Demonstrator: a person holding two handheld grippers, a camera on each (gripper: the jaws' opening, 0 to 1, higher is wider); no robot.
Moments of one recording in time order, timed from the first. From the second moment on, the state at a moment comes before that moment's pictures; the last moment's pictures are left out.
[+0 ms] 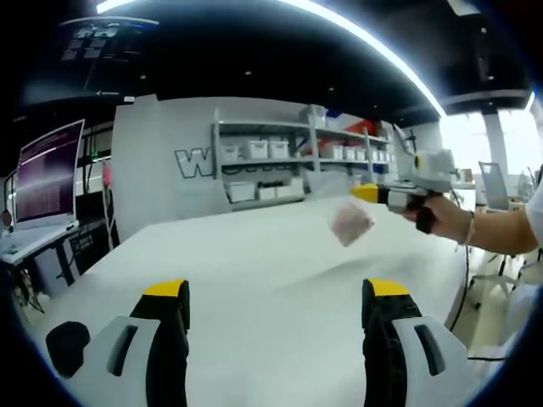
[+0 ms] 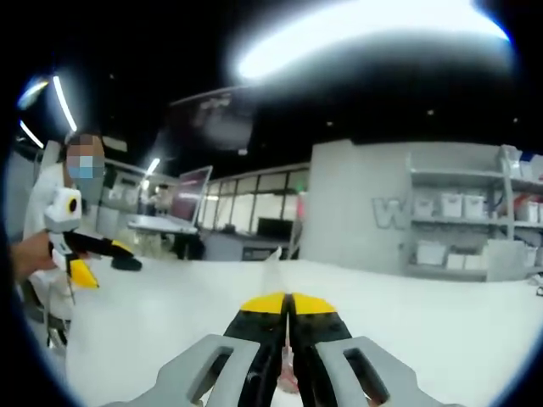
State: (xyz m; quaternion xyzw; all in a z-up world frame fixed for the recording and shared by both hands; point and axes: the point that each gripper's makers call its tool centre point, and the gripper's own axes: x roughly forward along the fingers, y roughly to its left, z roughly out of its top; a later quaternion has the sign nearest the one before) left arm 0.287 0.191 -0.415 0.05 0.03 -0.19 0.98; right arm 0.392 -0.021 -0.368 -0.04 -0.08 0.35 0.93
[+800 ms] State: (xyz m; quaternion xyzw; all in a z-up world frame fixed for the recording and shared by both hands) left arm 0.288 0.188 -0.413 0.05 0.03 -0.19 0.98; right arm 0.366 -0.013 -0.369 -0.03 -0.08 0.37 0.93
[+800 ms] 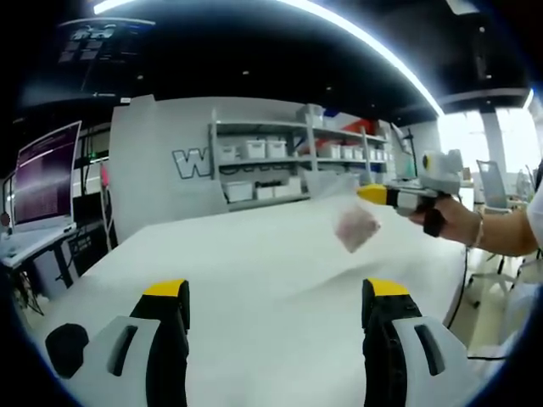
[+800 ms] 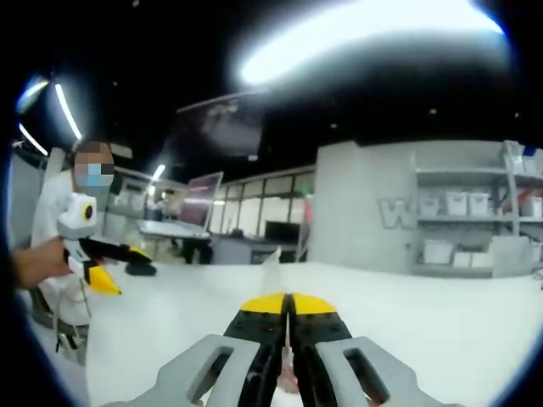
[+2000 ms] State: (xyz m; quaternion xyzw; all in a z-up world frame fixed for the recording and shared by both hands) left arm 0.283 0.186 -0.414 0.05 0.03 -0.20 0.98; right arm 0.332 -0.020 -0.377 -0.02 -0.08 0.37 0.92
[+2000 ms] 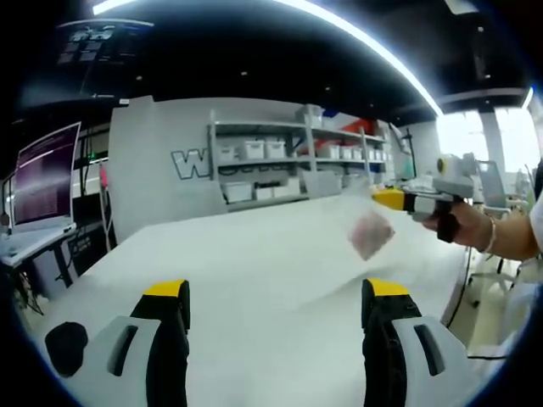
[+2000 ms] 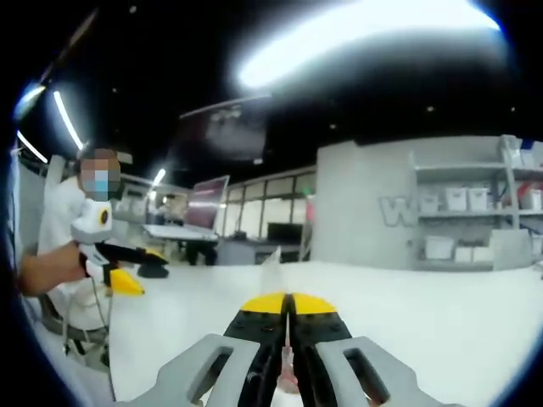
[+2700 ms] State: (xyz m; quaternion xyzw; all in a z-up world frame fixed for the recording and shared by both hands) left arm 0.282 0.184 -0.417 0.05 0.03 -0.20 0.98; right arm 0.313 -0.019 -0.388 -0.04 -0.08 0.38 0.92
